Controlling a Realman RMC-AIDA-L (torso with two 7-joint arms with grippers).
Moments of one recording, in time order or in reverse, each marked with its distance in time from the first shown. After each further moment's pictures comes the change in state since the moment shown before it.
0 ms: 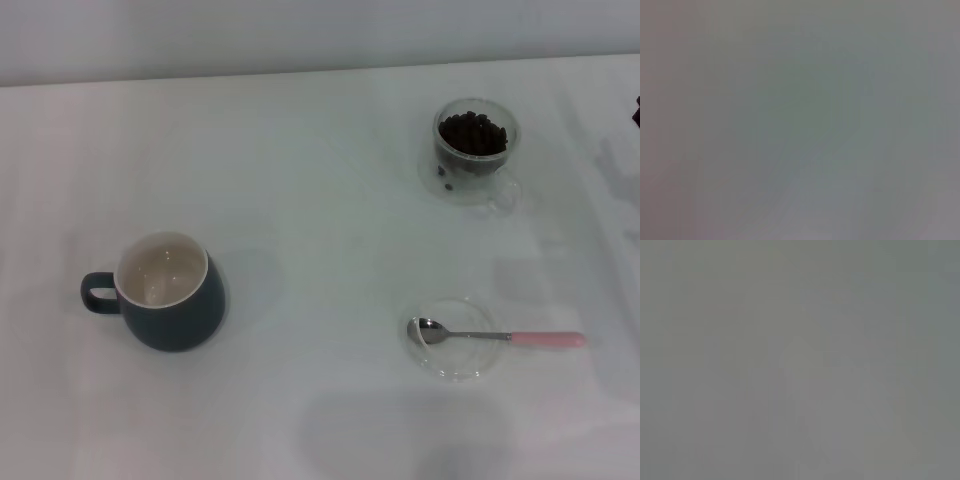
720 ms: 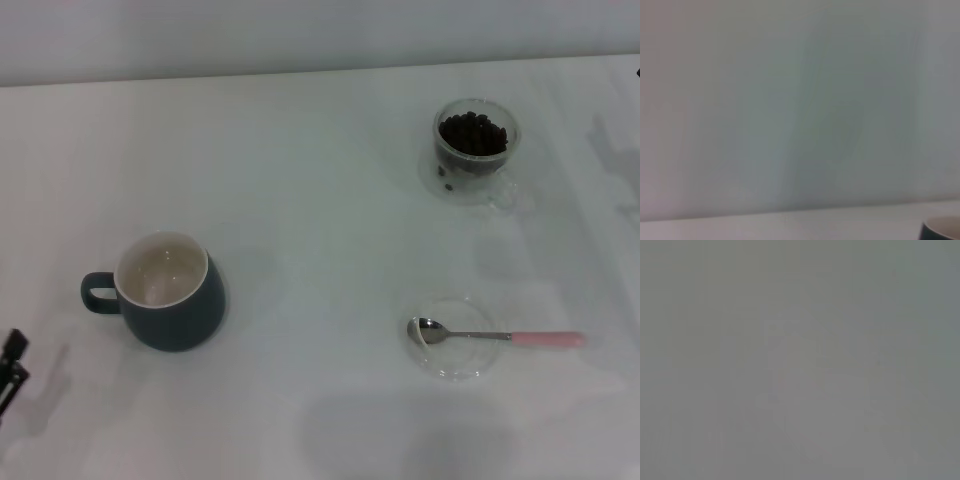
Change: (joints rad) left arm 0.172 0.009 0.001 -0.251 0.651 0.194 -0.195; right arm 0.056 -0.001 0.019 -0.049 0.000 0.007 0.034
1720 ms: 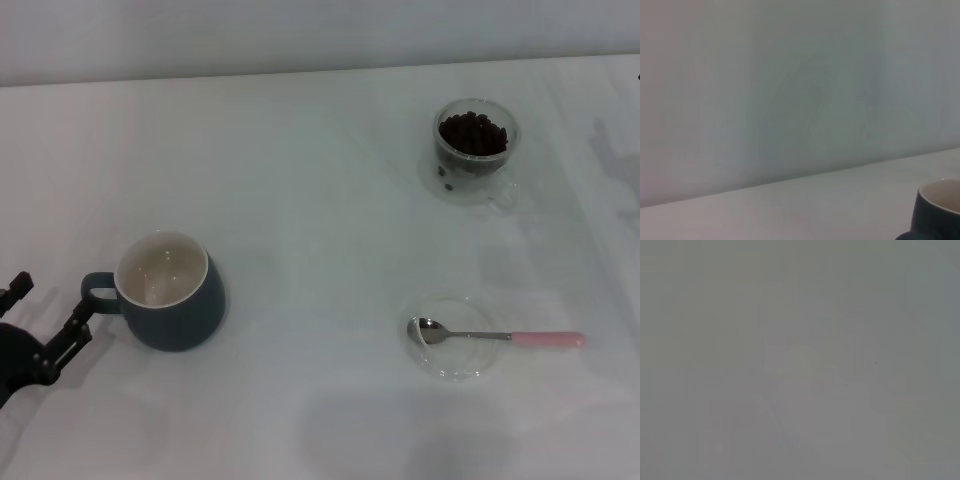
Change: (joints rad) left arm -0.173 -0.001 0.000 -0.034 0.095 -0.193 -0.005; right arm -0.016 0.002 0.000 0.012 -0.004 0.028 0.020
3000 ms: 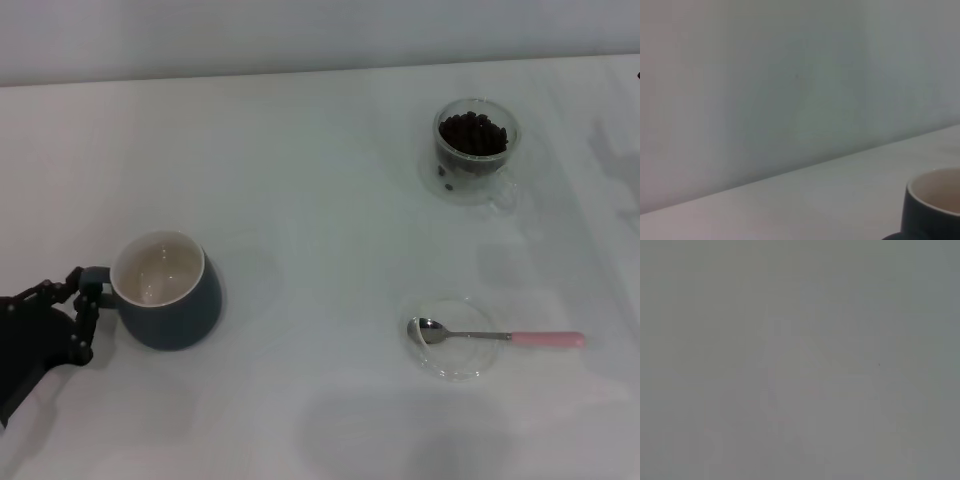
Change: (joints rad) left arm -0.057 -0.008 -0.009 0.059 0.009 -0.120 0.102; right arm 0.002 -0.002 -0.003 0.000 -0.003 0.001 0.000
